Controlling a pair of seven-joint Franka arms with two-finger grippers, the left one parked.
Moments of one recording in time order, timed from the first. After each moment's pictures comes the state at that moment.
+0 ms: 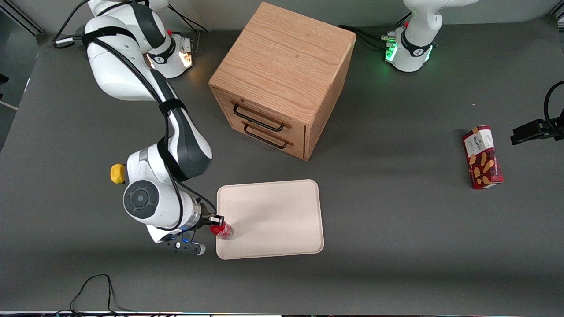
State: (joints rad) arm 0.35 0.92 0.01 -0.90 0.07 1.84 0.56
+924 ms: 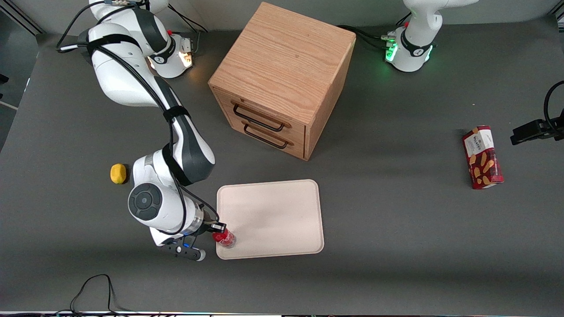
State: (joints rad) arm 0.34 0.94 0.01 -0.90 0.07 1.91 0.59
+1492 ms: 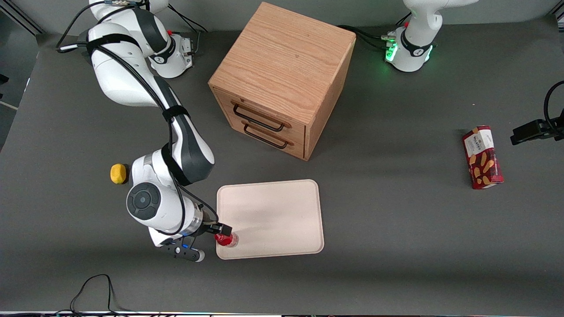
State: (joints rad) arm 0.34 0.94 0.01 -0.89 0.07 1.91 0.59
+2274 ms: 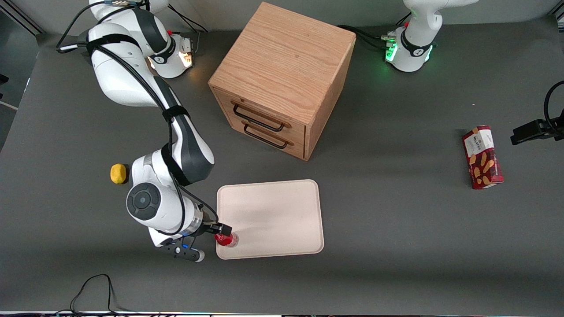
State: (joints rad) arm 0.34 0.94 0.01 -0.88 0.07 1.89 0.59
